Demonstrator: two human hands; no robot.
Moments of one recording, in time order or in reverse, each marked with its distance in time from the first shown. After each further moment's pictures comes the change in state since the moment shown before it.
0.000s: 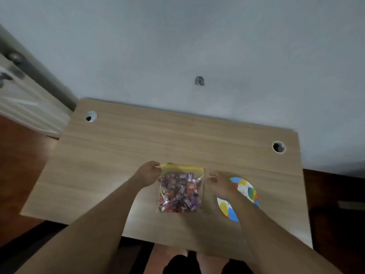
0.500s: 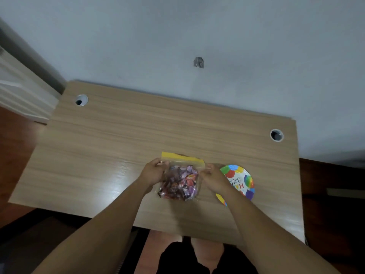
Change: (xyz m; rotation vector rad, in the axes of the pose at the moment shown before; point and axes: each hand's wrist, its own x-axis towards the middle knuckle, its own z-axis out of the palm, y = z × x) left_hand -0.016 -0.019 0.054 -0.448 0.006 -0.077; right_hand -0.013 0.004 0.019 0.121 -0.036 0.027
